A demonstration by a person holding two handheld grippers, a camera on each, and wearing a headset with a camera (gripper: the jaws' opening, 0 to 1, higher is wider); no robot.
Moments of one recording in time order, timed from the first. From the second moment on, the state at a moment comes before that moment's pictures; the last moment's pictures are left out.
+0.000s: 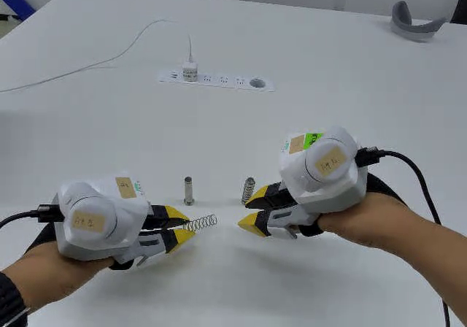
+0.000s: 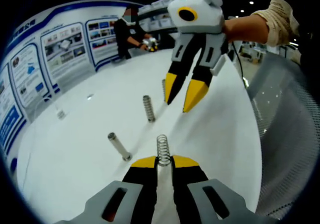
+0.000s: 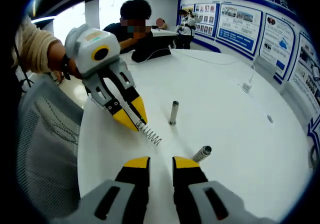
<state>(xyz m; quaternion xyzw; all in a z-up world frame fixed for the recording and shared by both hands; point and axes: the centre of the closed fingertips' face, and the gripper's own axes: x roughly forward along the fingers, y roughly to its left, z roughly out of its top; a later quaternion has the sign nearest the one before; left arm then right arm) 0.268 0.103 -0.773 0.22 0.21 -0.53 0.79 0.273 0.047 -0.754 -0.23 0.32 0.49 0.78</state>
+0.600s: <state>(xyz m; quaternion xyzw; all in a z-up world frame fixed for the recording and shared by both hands) 0.240 0.081 -0.759 0.21 0.19 -0.59 0.76 0.249 0.058 -0.761 -0.24 0.32 0.54 0.74</state>
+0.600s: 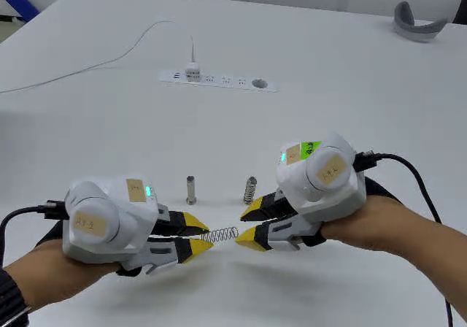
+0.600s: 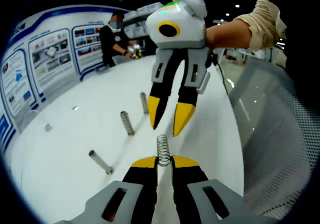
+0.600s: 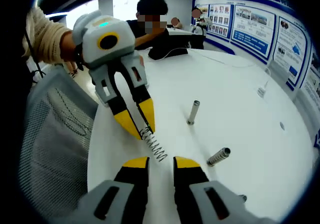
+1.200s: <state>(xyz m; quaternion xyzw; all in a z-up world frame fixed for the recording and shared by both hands) 0.224 0.068 -0.750 0.19 0.19 -0.62 0.73 0.234 0.058 -0.773 -0.26 0.33 0.57 0.71</state>
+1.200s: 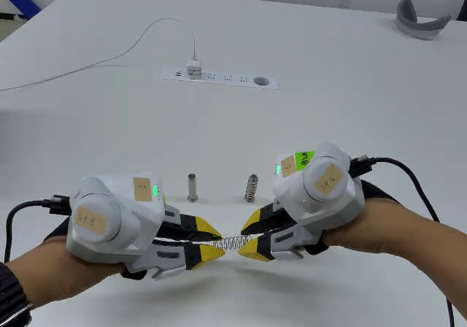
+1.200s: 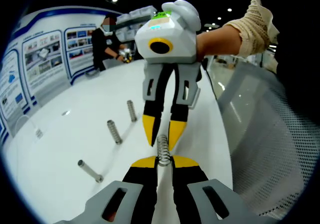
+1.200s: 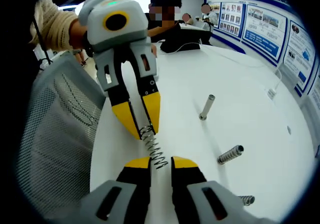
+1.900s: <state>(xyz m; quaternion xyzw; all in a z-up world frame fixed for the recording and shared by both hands) 0.224 0.071 -0.756 0.20 0.19 -0.62 0.73 0.232 0.062 -0.753 -0.26 0.31 0.58 0.71</state>
